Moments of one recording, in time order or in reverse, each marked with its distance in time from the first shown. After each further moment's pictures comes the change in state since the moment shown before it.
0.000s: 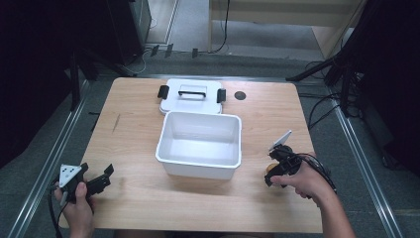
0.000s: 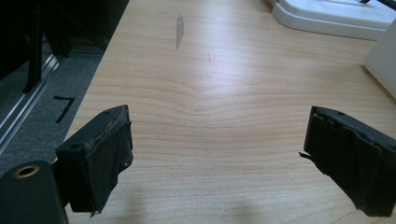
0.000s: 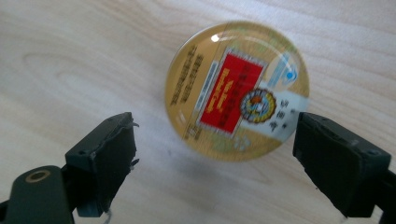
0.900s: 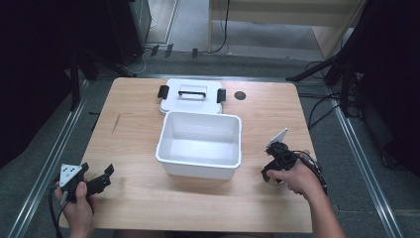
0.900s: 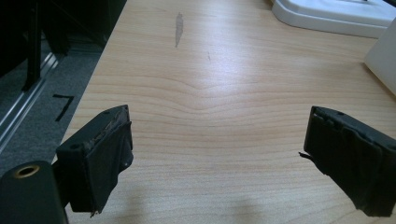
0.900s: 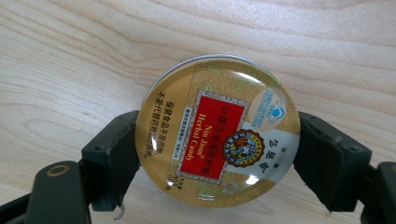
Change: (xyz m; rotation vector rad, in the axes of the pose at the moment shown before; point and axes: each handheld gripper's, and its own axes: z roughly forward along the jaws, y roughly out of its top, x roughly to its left) left arm 0.000 0.000 0.001 0.006 -0.001 0.000; right arm -0.003 0.017 0.017 0.023 -0.025 0.092
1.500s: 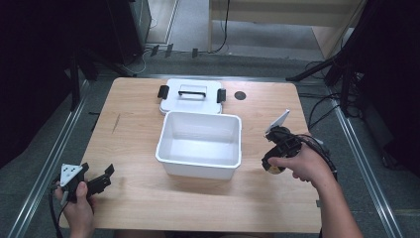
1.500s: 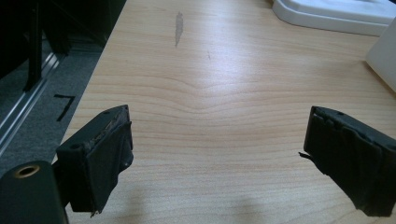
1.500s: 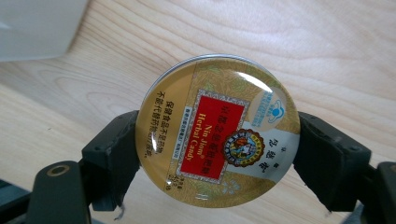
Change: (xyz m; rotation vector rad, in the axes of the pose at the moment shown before) left arm 0.000 0.000 0.000 0.006 0.003 0.008; right arm 0.012 0.011 -0.075 -0.049 0.024 -0.106
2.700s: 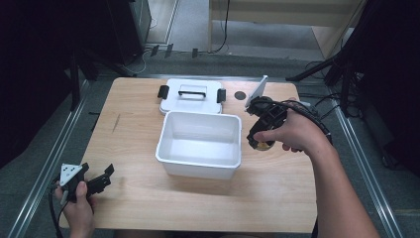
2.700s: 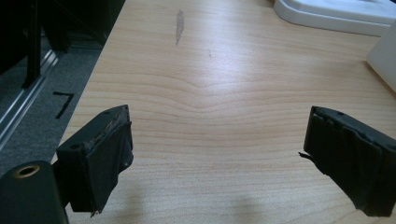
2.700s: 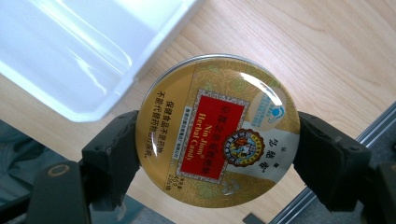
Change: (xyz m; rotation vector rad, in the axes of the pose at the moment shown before) left arm 0.001 0.001 0.001 0.009 0.000 -0.009; right arm 0.049 0.051 -0.087 -0.005 -0.059 -0.179
